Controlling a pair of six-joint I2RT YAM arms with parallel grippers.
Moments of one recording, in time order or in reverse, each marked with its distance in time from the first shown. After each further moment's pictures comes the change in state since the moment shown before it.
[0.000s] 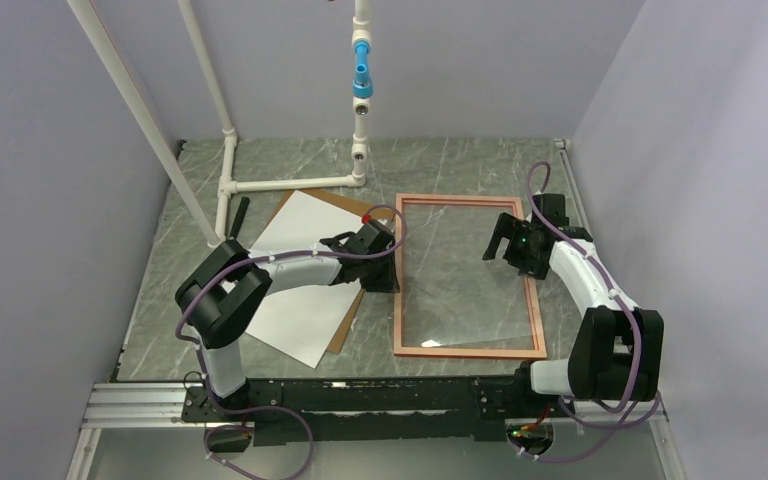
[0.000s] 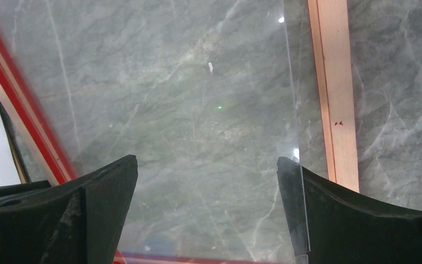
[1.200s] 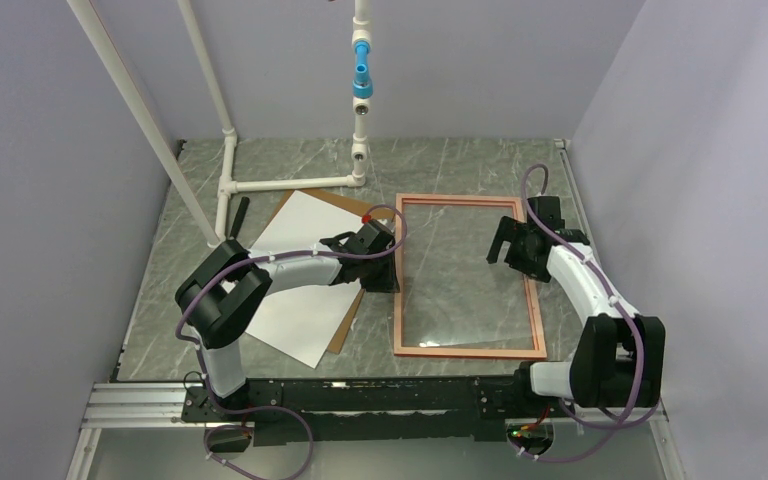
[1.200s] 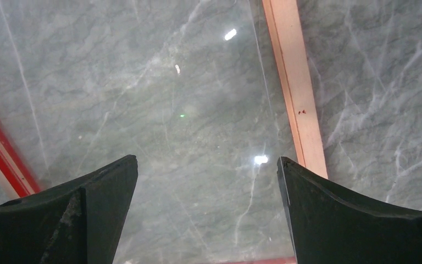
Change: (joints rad) left arm 0.000 0.000 0.000 0.000 0.000 0.000; right arm 0.040 -0.021 -0.019 -0.018 0.156 0.011
